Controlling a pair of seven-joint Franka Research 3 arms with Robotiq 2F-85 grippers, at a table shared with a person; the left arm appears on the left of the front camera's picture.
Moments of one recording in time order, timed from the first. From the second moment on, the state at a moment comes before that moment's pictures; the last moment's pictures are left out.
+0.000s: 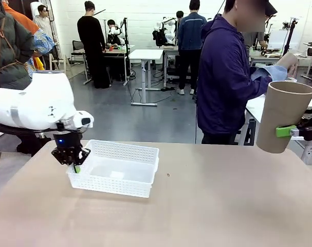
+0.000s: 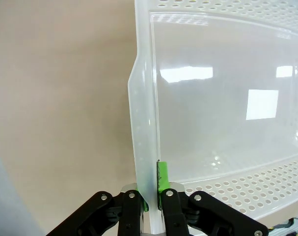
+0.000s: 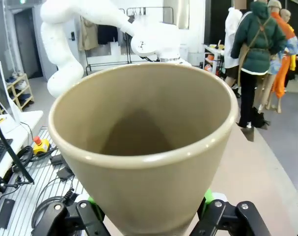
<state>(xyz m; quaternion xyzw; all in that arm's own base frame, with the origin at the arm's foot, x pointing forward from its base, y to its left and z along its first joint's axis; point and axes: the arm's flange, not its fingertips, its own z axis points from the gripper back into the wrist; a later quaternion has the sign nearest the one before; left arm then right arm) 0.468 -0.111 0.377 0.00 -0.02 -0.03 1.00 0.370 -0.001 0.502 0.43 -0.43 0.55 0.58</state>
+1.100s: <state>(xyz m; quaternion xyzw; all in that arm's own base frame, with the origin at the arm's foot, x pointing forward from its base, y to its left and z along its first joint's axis) 0.454 -0.258 0.359 0.04 -0.06 -0.03 1.00 0.378 0.002 0.490 0.43 -0.42 0.55 0.58</state>
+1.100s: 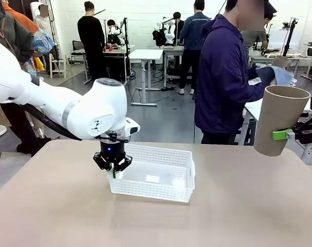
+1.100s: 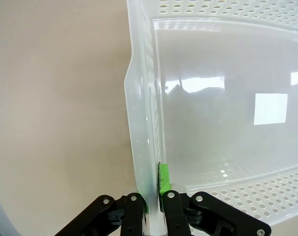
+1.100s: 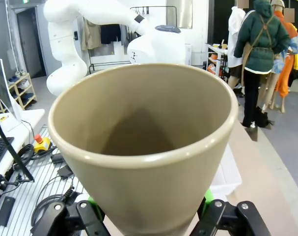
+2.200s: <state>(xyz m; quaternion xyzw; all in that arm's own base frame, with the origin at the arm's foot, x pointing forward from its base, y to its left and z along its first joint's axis) 0.454 -0.259 0.360 0.04 -0.06 -0.02 1.00 0.386 0.032 0.504 0.40 -0.40 0.56 0.60</state>
